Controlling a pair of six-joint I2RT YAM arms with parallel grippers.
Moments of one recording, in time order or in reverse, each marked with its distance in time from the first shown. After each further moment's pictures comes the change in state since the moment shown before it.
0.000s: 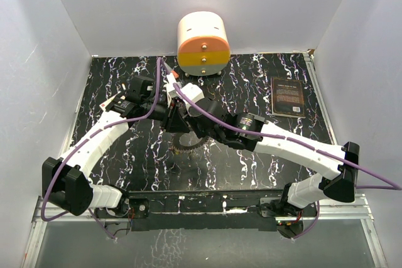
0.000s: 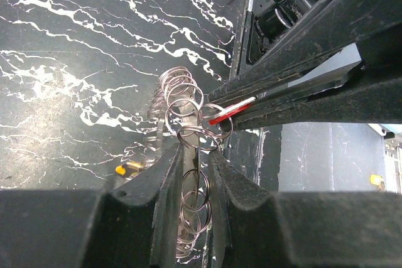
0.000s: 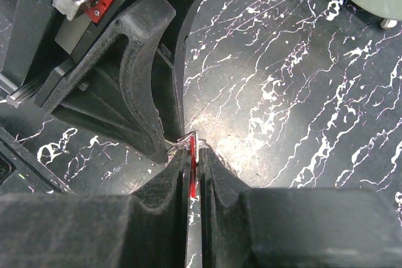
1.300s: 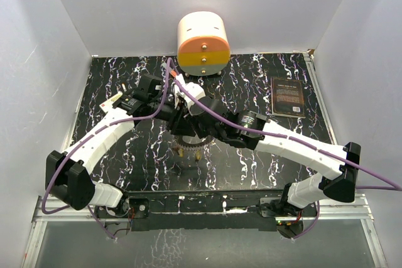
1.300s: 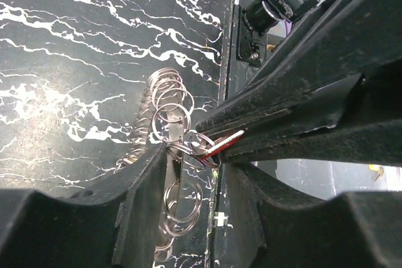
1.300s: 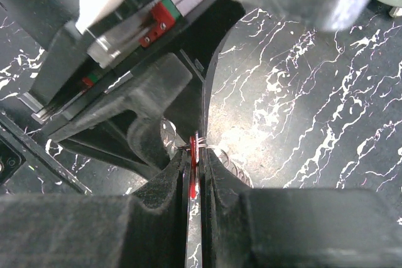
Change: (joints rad) left arm -0.064 0.048 0.052 -0.012 0.011 0.032; right arm -0.003 0.000 0.032 -0.058 -0.022 0.031
